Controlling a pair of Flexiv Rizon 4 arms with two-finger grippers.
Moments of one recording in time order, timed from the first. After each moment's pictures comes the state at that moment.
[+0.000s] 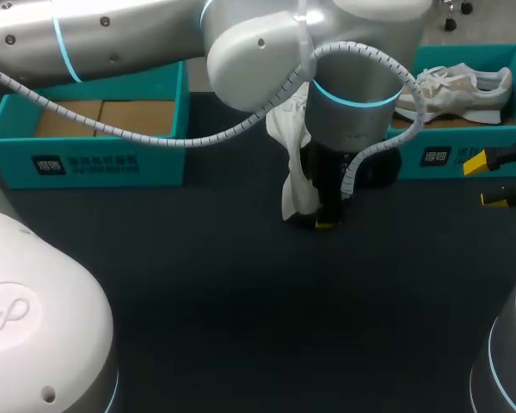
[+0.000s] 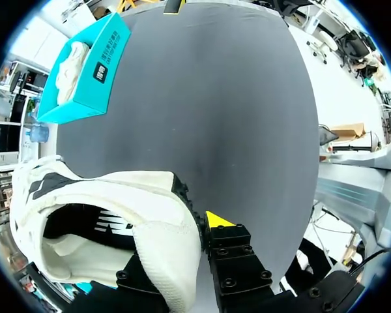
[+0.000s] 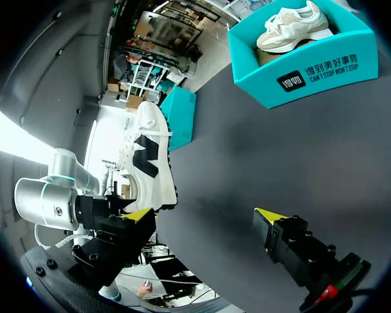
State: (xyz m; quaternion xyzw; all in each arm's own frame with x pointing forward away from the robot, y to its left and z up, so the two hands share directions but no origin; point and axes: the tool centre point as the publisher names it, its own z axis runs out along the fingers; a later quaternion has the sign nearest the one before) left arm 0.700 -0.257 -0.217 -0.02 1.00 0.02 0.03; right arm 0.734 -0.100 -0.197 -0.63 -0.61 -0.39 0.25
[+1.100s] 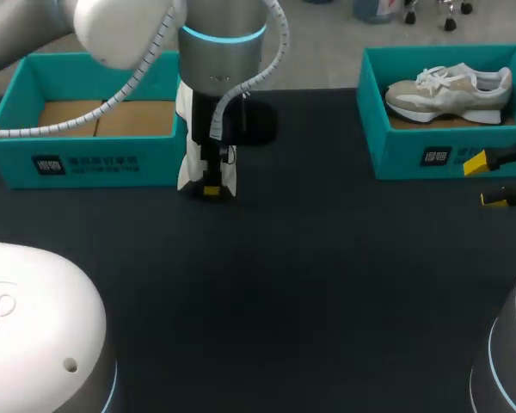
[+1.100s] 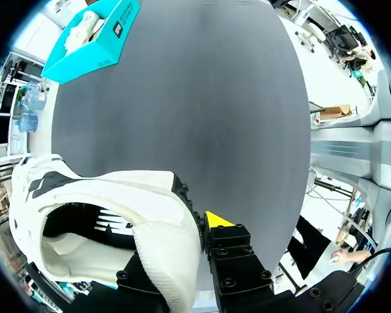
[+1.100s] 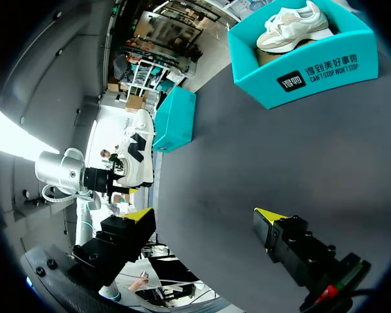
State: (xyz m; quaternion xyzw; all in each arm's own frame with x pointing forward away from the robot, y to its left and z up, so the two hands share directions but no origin) left arm 0.748 -0.087 -0.191 -0.02 1.00 0.06 -0.02; right arm 0.734 -0.100 -0.197 -0.63 -0.61 -0.39 0.25
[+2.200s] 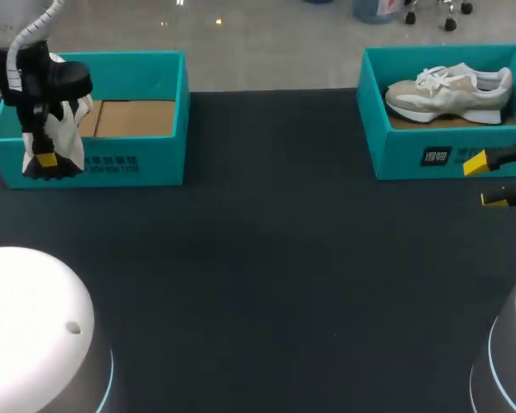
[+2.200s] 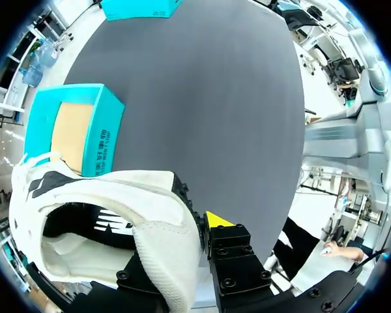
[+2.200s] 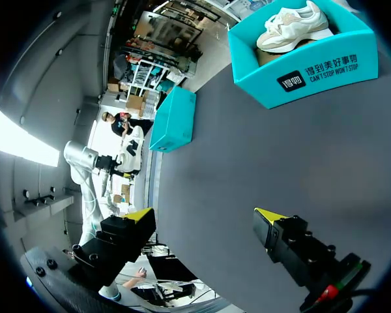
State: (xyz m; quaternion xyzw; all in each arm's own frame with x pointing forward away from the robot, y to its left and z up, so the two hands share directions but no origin) left arm 0.799 0.159 -0.180 -0.11 0.99 0.01 -0.08; right arm 0.734 -0.100 -0.197 -0.63 -0.61 -0.39 0.25
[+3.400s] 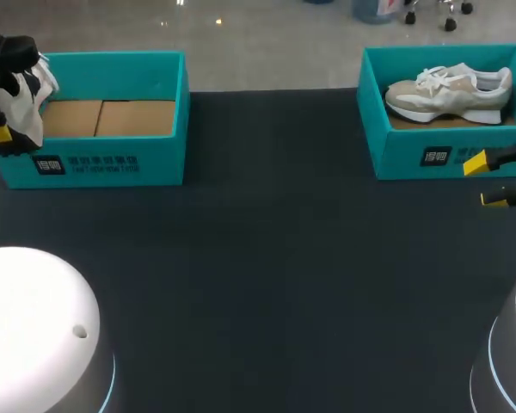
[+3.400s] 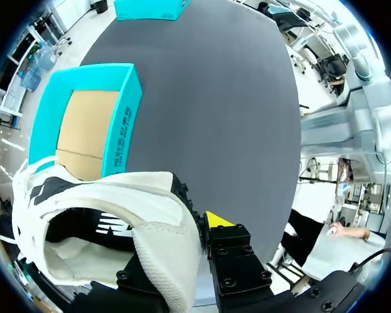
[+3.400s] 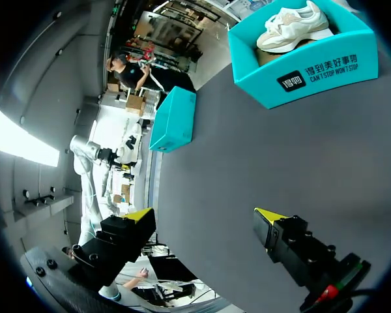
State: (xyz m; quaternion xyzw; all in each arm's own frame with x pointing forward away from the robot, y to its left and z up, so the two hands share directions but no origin) left arm 0.844 0.236 -0.166 -0.08 0.99 -0.01 -0.09; right arm 0.734 -0.100 -0.197 -0.63 -0.61 -0.39 0.25
